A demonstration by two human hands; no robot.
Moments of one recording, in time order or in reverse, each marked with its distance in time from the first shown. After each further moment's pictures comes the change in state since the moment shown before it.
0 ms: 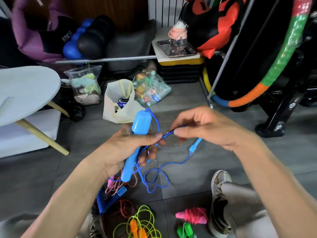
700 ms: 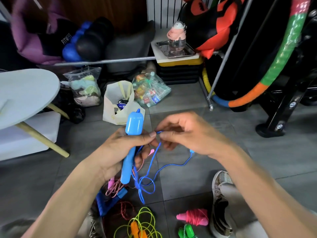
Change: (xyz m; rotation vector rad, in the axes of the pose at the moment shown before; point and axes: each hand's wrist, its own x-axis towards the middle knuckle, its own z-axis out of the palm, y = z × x) left_hand 0.004 -0.004 -0.002 -0.080 0.040 -0.014; right_hand 0.010 0.008 0.028 0.062 0.036 -0.008
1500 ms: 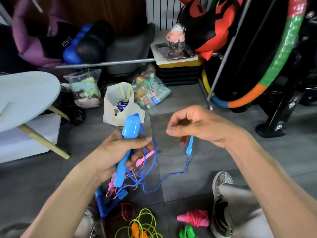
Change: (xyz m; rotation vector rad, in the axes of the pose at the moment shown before) left_hand -0.002 -0.004 -0.009 0.055 0.038 0.009; right_hand 0.004 -0.002 -0.031 0.060 -0.045 0.071
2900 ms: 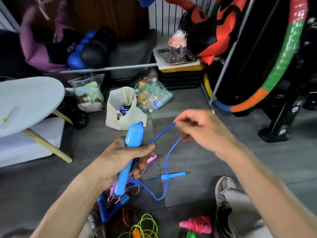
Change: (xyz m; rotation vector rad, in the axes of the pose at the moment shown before) left_hand -0.005 -0.001 0.004 -0.014 0.048 -0.010; right_hand 0.000 0.011 0.006 -0.159 0.406 -0.031
